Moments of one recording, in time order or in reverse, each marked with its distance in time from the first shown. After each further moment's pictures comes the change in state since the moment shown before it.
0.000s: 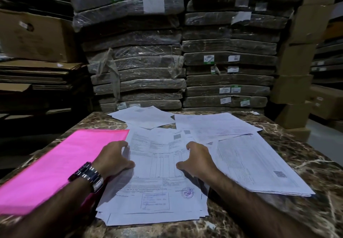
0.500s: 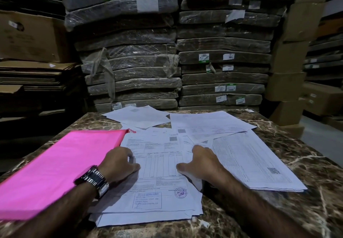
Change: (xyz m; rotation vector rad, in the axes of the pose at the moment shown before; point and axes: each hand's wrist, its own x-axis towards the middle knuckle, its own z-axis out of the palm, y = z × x) left_hand 0.000 0.016 0.020 0.089 -0.017 0.088; right_hand -0.018 0.006 -0.026 -0.088 -0.124 0.101
